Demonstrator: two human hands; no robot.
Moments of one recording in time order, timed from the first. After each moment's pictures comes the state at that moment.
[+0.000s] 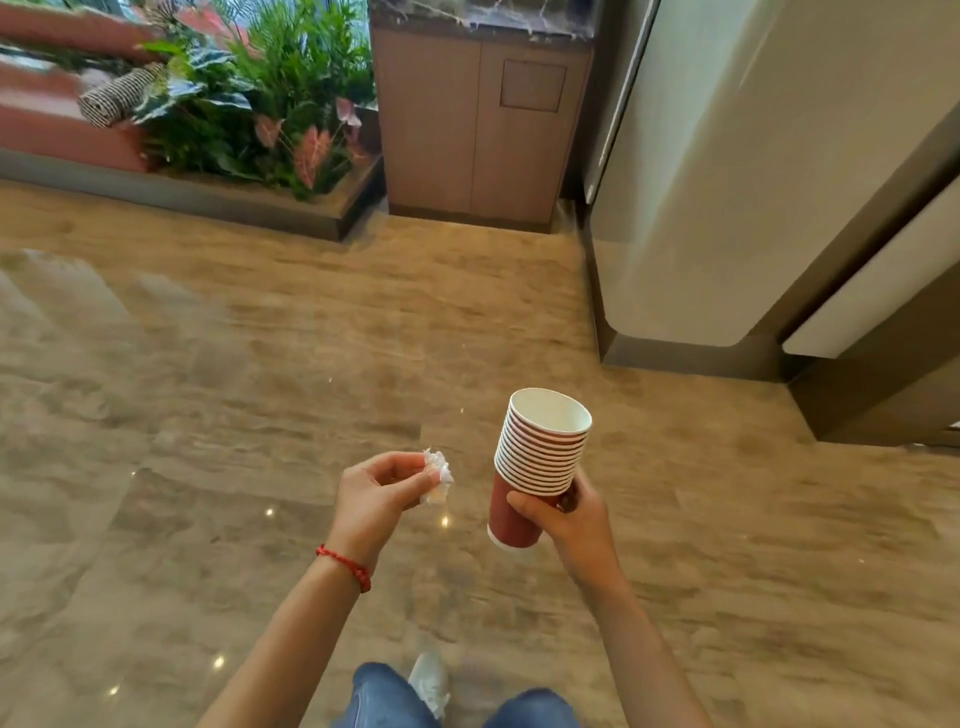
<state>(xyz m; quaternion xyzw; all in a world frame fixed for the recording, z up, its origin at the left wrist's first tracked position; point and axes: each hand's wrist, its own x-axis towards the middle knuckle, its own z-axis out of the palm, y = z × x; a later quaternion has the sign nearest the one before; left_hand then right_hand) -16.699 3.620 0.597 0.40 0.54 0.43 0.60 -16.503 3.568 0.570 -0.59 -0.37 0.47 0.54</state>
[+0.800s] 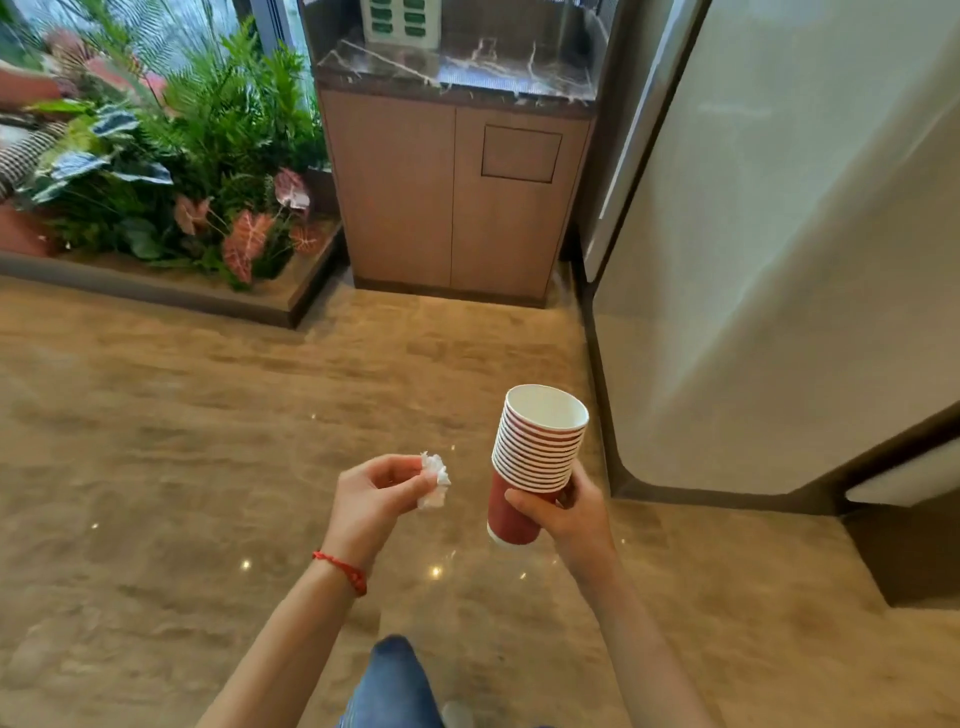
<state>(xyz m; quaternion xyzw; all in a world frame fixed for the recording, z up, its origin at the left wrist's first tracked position) -16.534 4.159 0.602 0.42 0.54 0.42 0.60 -16.336 4.105 0.591 -0.58 -0.38 0.46 0.56</state>
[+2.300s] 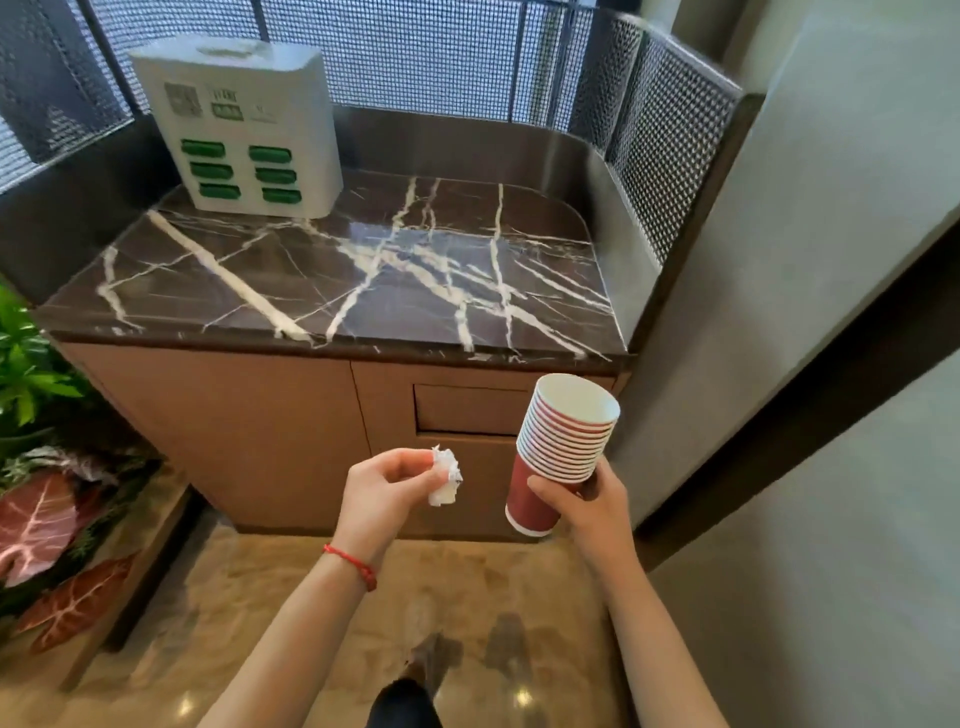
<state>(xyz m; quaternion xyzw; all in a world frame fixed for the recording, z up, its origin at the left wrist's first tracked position) -16.182 5.130 0.639 0.49 0.52 0.41 0.57 -15.983 5.068 0.617 -0.62 -0.36 0.39 0.58</state>
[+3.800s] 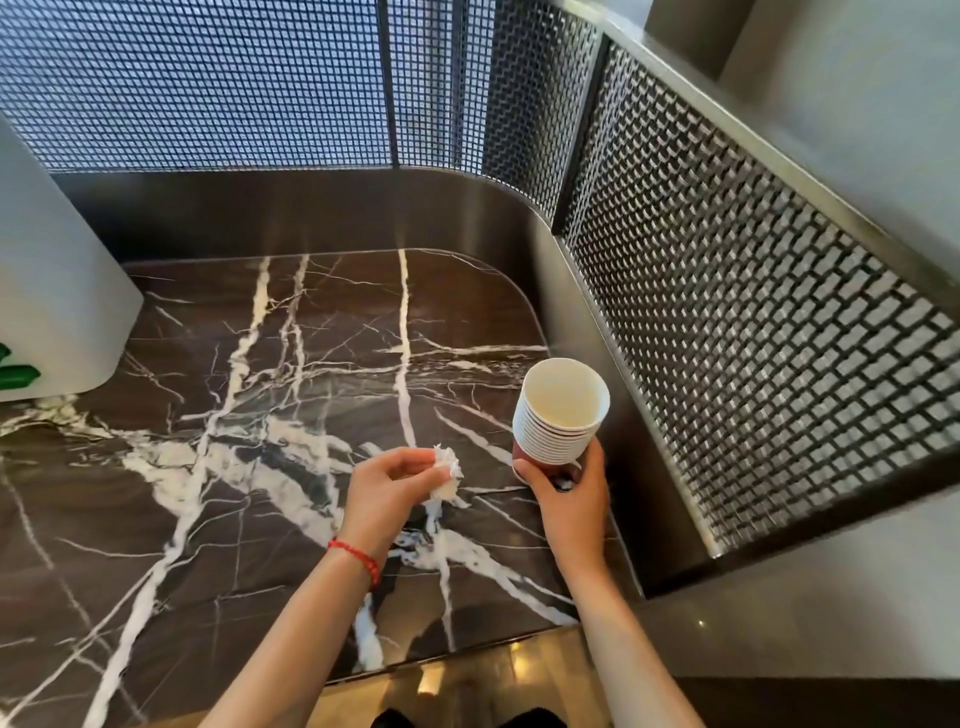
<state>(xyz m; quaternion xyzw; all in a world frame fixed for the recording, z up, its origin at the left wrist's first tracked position) -15.977 5.498 0.625 0.50 0.52 0.31 0.62 -15.815 5.412 0.580 -0.71 -0.27 0.22 0.62</state>
